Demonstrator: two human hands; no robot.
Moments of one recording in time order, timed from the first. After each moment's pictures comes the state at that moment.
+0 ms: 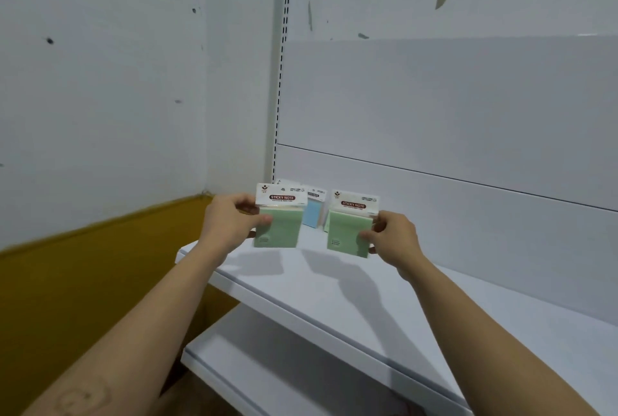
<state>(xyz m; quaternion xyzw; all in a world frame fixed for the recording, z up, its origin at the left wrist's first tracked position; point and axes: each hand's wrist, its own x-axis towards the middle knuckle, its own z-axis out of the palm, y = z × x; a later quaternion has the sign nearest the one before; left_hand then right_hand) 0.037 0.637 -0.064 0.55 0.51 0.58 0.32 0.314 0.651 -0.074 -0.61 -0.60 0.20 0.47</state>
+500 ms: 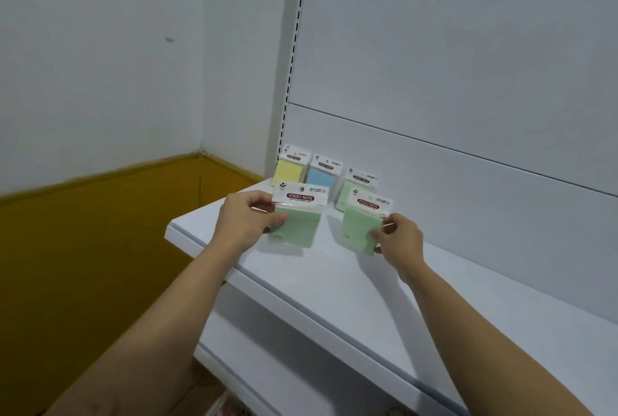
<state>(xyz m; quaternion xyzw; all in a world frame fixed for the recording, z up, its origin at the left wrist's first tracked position) 0.033 0.704 -0.123 0.52 0.51 0.56 0.39 0.305 0.734 -0.141 -0.67 -0.53 0.22 0.47</state>
